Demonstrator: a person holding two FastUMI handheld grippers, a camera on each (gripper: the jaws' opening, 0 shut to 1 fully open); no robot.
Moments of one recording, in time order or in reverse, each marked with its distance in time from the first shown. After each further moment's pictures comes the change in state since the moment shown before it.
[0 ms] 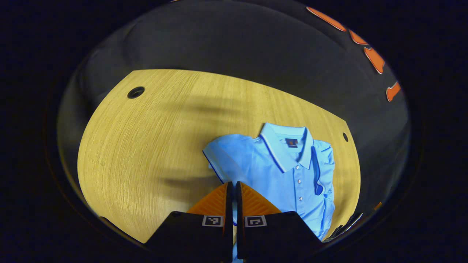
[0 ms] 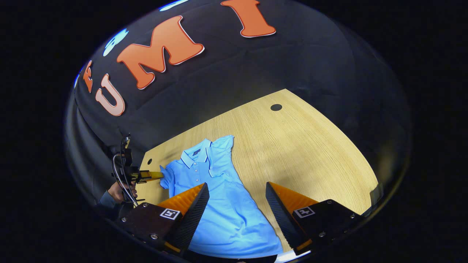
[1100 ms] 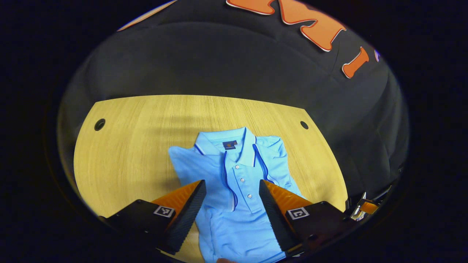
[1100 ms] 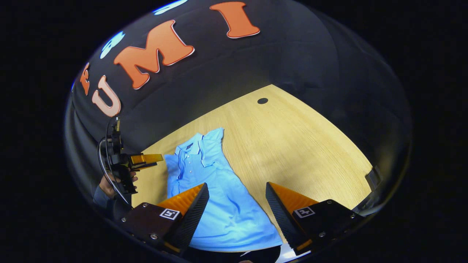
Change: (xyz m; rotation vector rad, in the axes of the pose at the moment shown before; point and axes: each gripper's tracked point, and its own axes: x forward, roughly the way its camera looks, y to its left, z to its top) left arm -0.059 -0.094 -0.001 0.163 -0.073 -0.168; right arm -0.032 -0.013 -0.047 0.012 0.018 -0.040
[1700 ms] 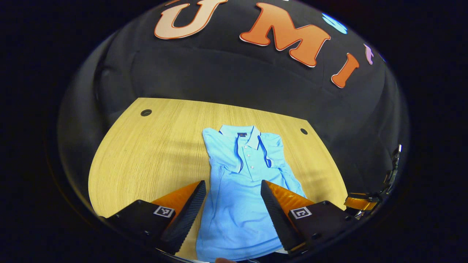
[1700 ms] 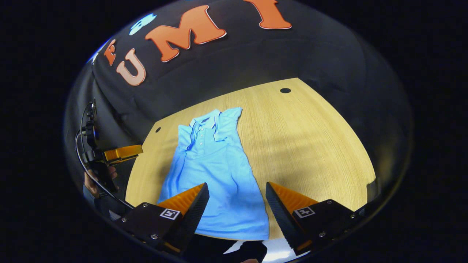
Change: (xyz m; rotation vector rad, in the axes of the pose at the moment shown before) left arm -0.148 -0.013 -0.102 -0.046 -0.171 0.138; right arm -0.018 -0.009 -0.055 -0.197 0.105 0.126
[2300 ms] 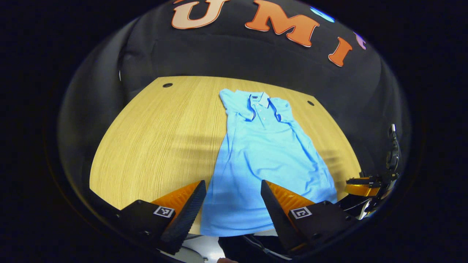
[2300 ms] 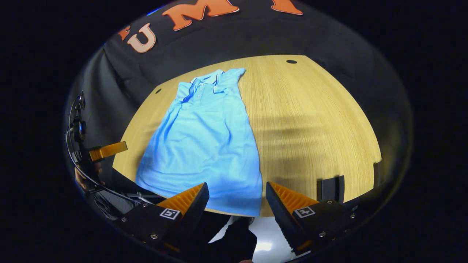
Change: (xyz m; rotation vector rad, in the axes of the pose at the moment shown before) left arm -0.052 0.029 -0.163 0.006 0.129 0.107; right arm 0.010 -0.023 -0.120 -0.125 0.199 -0.015
